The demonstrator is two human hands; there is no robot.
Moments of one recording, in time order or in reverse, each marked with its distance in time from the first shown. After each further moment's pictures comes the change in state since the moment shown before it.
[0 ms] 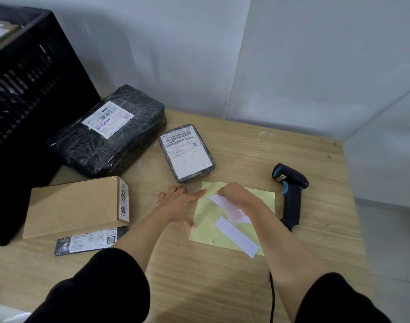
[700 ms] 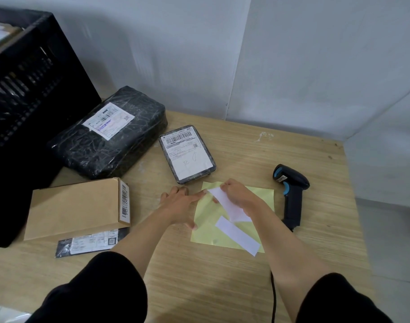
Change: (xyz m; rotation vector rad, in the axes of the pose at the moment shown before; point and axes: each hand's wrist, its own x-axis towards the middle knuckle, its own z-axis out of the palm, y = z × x) left_hand 0.000 0.001 0.001 0.026 0.009 0.010; right_hand 0.004 0.002 -0.002 0.032 0.034 -0.093
